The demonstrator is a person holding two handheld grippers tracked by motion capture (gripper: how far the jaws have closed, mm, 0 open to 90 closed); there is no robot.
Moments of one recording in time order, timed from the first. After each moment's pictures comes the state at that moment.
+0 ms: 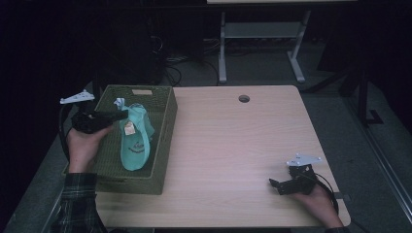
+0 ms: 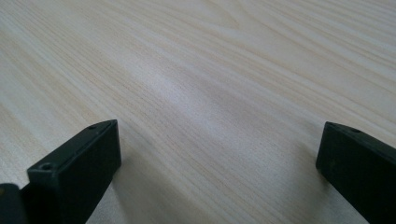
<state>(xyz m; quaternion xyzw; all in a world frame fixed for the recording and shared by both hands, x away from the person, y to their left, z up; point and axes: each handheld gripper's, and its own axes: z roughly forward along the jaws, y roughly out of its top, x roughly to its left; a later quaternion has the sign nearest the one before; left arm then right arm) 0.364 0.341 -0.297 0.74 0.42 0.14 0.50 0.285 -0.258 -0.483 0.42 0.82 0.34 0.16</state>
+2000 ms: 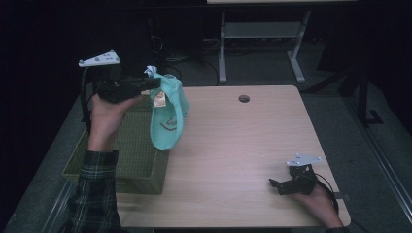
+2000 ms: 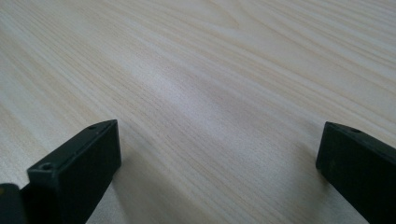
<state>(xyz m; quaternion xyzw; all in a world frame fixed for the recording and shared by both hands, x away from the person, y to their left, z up) 0.377 0.241 -0.209 0.76 0.28 0.13 0.57 0.285 -0.258 -0.483 0.42 0.82 0.34 0.16</state>
